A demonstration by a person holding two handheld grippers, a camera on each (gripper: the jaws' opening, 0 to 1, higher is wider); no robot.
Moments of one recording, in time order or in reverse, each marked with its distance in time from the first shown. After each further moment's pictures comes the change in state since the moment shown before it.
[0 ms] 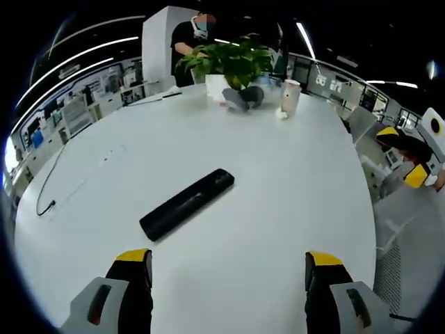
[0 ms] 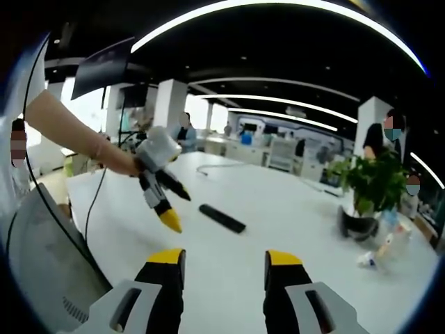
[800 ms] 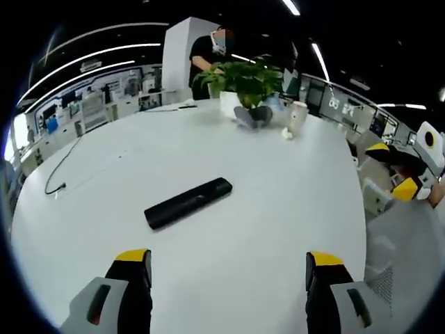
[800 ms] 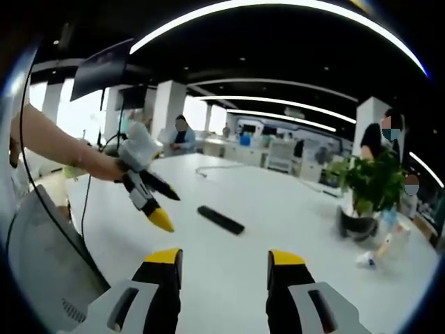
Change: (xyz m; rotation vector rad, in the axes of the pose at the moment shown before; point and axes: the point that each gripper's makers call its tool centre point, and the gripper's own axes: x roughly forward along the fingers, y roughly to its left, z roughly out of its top) left arm -0.020 -0.017 -0.002 -0.103 -0.116 0.047; right arm -0.001 -0.002 0.002 0.008 -0.010 -0.009
